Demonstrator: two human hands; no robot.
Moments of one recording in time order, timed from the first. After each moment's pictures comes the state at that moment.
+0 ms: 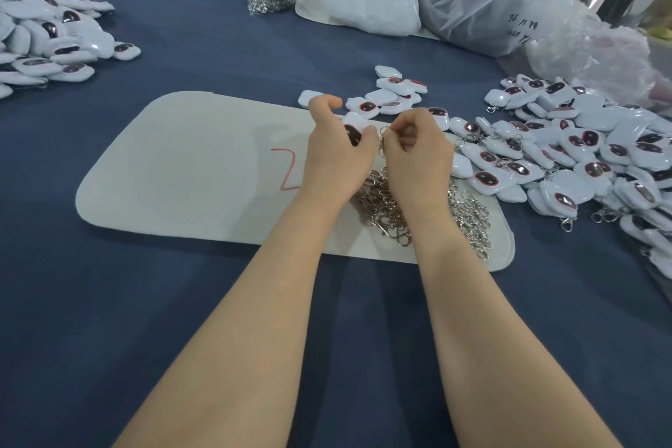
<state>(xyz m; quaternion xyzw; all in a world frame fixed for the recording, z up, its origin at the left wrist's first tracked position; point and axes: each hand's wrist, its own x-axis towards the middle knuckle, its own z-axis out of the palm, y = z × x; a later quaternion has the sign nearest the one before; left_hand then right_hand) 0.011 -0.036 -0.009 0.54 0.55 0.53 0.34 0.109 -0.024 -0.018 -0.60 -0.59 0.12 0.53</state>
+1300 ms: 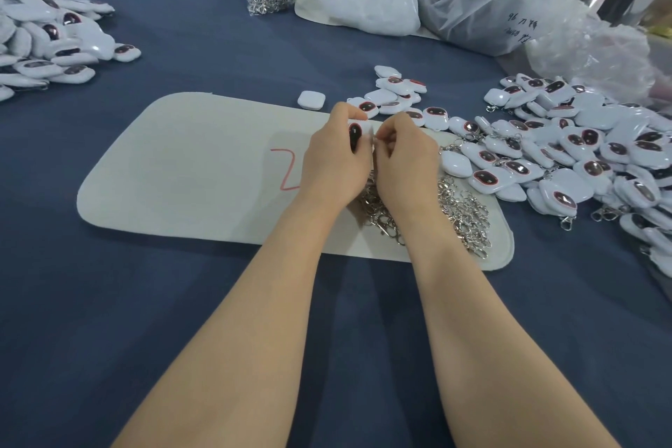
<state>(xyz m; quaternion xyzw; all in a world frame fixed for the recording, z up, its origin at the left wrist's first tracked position) 0.009 -0.034 -0.015 0.62 0.56 0.48 0.27 0.104 -0.028 -0.021 -0.62 -0.65 0.06 0.43</state>
